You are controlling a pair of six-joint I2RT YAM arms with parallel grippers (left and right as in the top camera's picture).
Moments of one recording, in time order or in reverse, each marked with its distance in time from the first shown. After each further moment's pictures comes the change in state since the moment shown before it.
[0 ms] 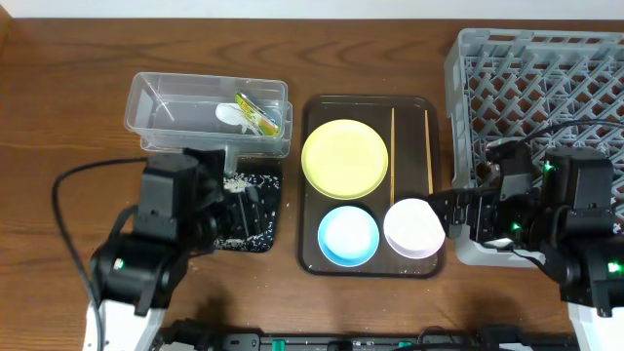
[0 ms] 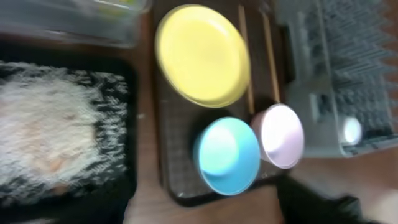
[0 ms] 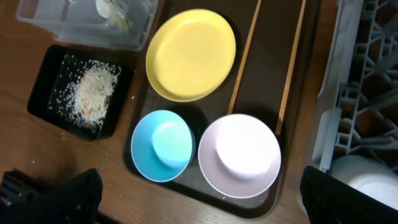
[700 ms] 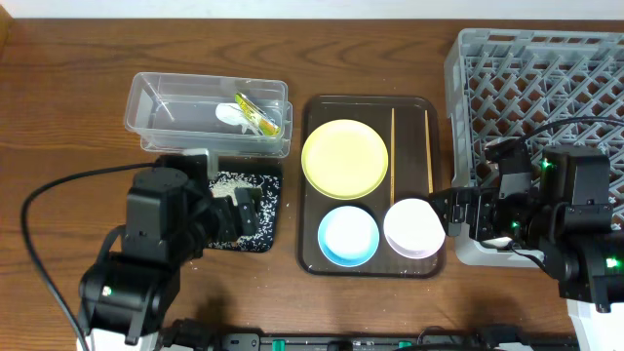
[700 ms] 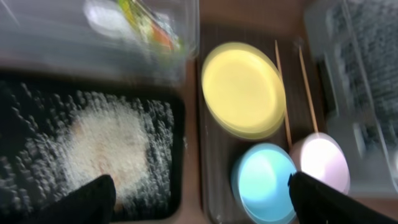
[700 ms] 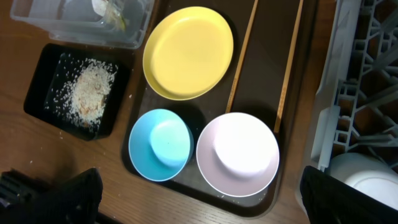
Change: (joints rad) left arm 0.002 -0.088 -0.014 0.062 -0.203 0.029; right arm 0.000 0.008 0.000 -0.001 0.006 0.001
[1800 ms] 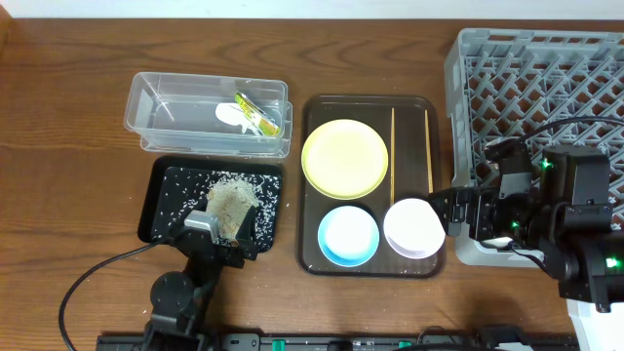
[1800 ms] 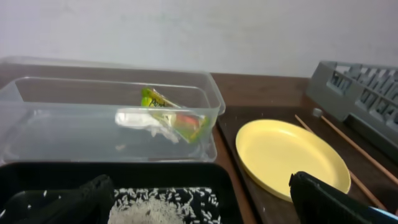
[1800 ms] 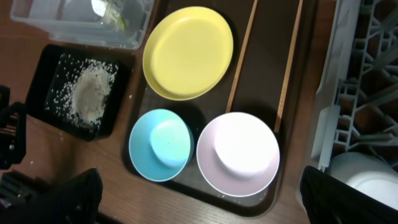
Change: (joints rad) left arm 0.013 -0.787 -0.929 0.748 -0.092 0.184; right arm 0.000 0.000 0.000 -0.001 0.000 0.005
